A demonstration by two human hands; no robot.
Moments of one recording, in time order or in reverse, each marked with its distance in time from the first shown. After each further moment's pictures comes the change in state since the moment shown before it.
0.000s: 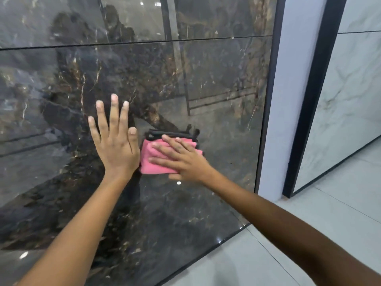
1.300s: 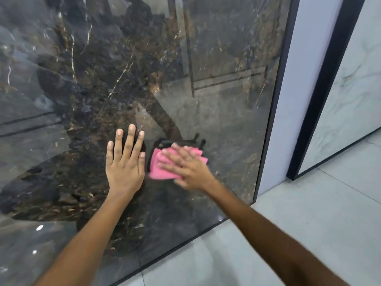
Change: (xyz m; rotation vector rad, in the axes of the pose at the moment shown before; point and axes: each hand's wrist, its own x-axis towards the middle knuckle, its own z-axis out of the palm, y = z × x) left_hand -0.116 -0.022 0.002 0.126 -0.225 0.148; right_hand -0.061 -0.064 0.040 0.179 -0.013 0.164
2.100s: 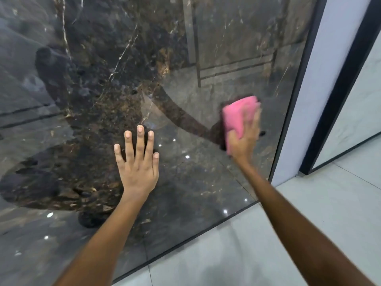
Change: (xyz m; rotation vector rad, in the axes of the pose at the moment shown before) left_hand -0.032 0.007 0.031 0.099 0.042 -0.012; right_hand -0.026 0.071 -0.005 0.217 0.503 1.021
